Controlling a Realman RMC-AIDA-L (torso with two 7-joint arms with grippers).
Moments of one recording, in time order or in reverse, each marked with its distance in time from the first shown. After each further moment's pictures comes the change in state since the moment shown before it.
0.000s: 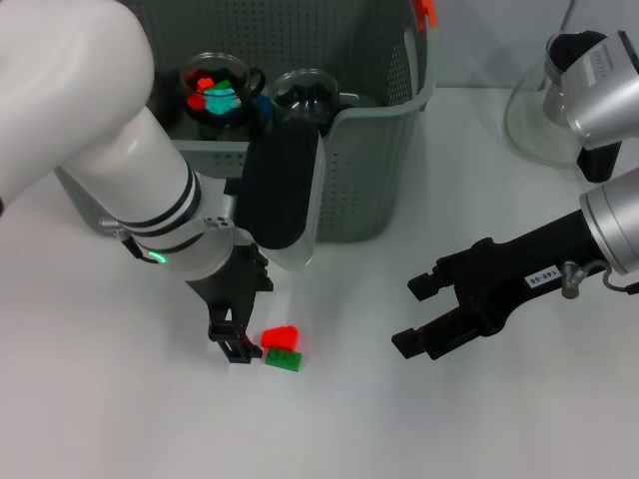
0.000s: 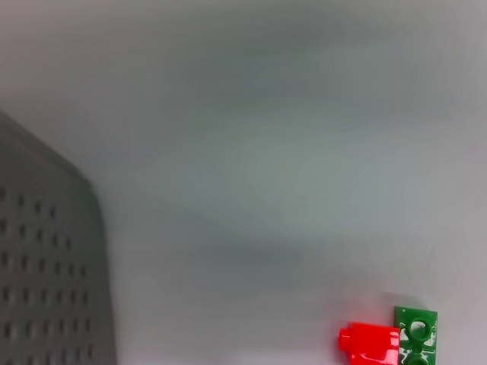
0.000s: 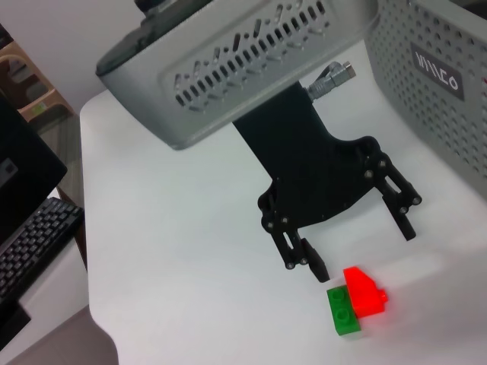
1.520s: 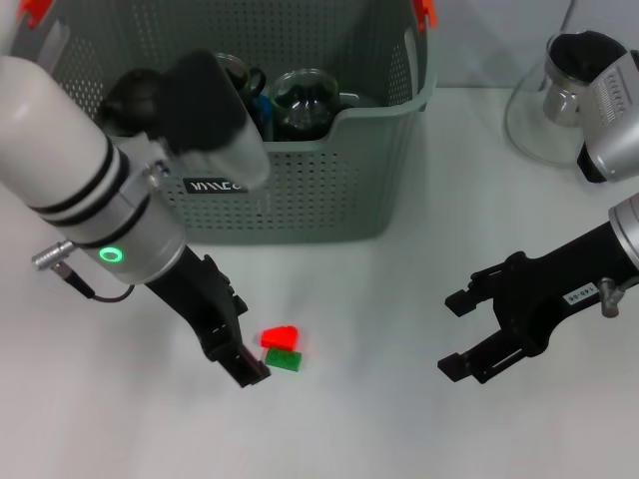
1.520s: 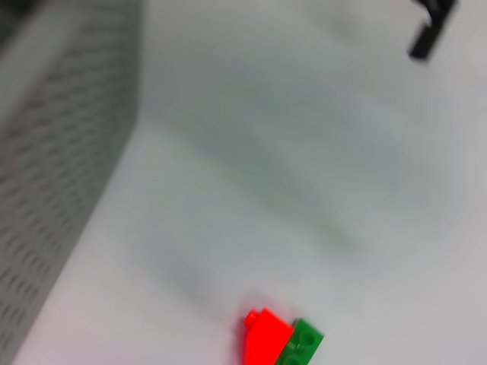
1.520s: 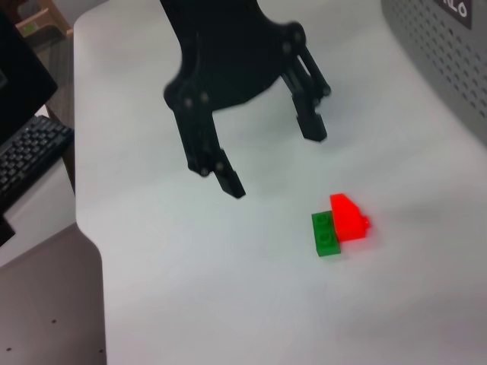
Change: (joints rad) left arm 0.081 0.004 -0.172 0.220 -0.099 0.299 -0.416; right arm -0.015 -0.064 -0.091 -0.002 -0.007 -0.005 -0.069
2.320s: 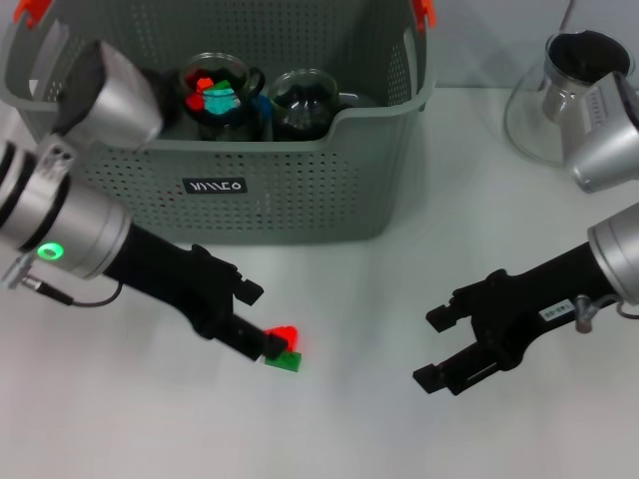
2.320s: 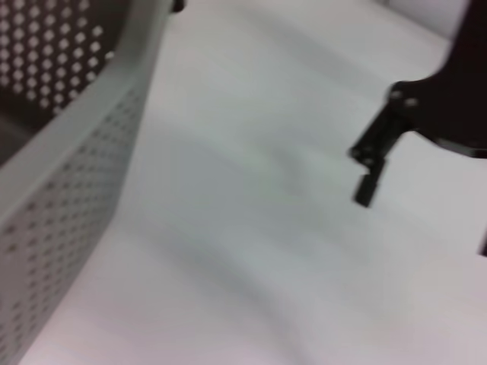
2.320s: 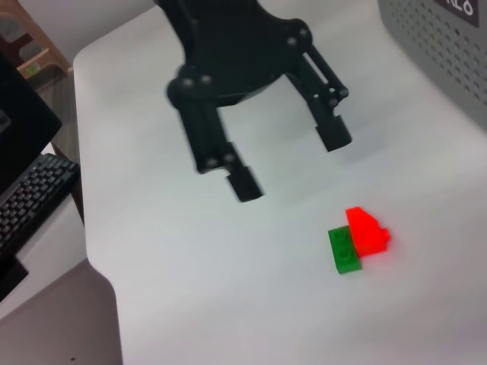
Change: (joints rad) left arm 0.000 0.046 -0.382 -0.262 -0.213 0.008 0.270; right arm -0.038 0.042 -0.007 -0.012 0.015 0.025 0.065
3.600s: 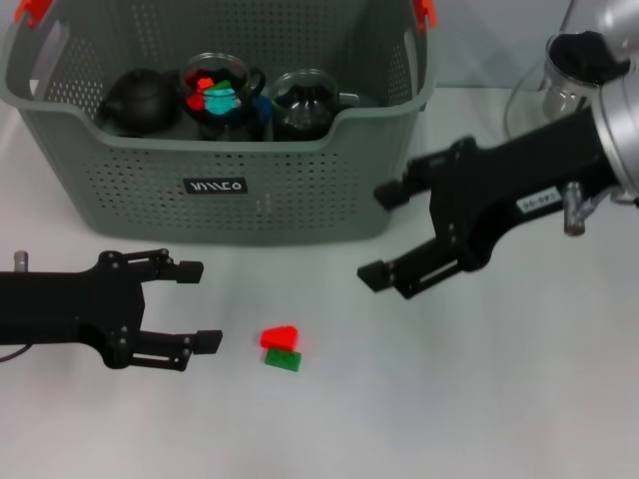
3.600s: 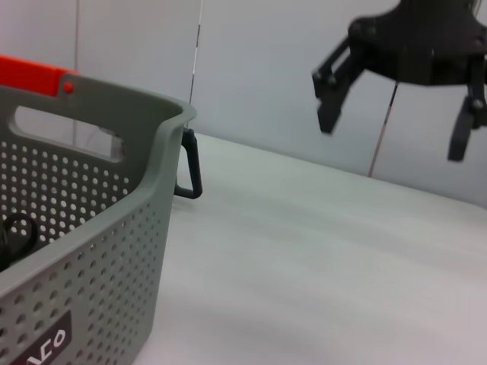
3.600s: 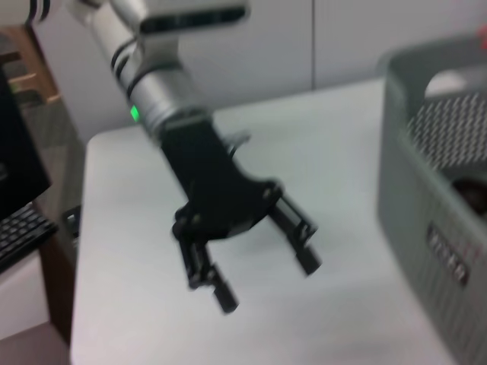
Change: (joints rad) left arm 0.221 0.020 -0.398 -0.147 -0.211 0.108 0.633; right arm 0.001 0.034 -0.021 -0.522 0.084 -0.085 0.185
